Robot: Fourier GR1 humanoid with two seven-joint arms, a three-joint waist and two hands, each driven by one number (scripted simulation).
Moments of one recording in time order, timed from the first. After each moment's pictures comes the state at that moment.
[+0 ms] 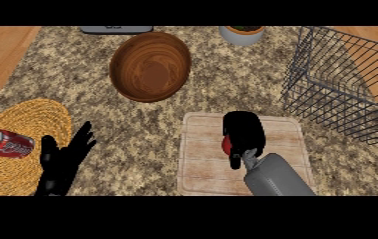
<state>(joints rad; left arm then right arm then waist) 0.12 0.24 -0.02 -1.45 0.10 0.02 0.25 -0.35 -0.12 0.54 -1.34 0.97 0.25 0.69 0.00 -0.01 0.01</state>
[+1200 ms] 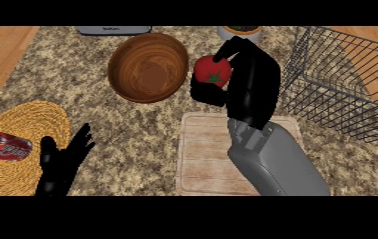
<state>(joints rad) 0.14 0.22 -0.01 -1.47 0.08 0.02 0.28 -0.67 -0.01 0.39 -1.62 1.12 -0.29 1.09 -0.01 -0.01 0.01</state>
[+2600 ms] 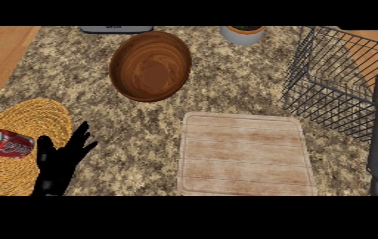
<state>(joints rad) 0.12 0.22 0.02 -1.44 0.08 -0.02 0.25 -0.81 -0.29 -0.25 -1.59 0.97 -0.02 0.95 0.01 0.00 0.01</state>
